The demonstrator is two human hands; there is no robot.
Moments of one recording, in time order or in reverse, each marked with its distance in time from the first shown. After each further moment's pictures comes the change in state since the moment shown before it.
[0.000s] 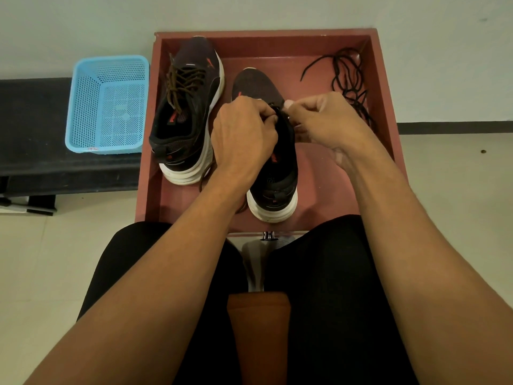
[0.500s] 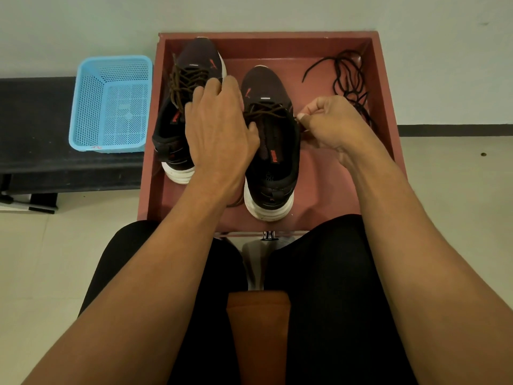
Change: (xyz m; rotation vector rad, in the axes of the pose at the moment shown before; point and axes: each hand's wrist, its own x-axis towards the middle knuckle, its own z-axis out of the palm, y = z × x) left_hand -0.003 -0.020 -0.026 0.229 0.105 0.122; right_hand 0.011 0.007 -0.004 -0.087 0.075 0.111
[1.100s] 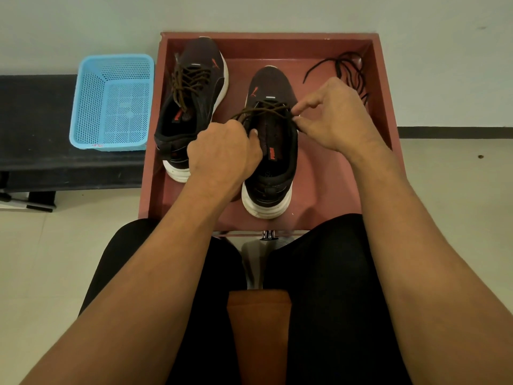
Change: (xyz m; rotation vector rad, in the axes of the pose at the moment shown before) left_hand -0.013 0.003 -0.004 0.128 -0.418 -0.183; right_hand -0.009 -0.012 -0.012 -0.619 0.100 -0.386
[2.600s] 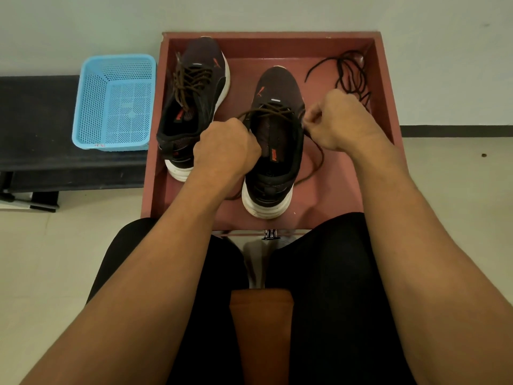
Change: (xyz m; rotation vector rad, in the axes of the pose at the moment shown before) left_hand 0.009 0.003 -0.006 -0.135 -0.157 -0.070; right_hand 0.008 0.007 0.004 -0.170 -0.146 0.170
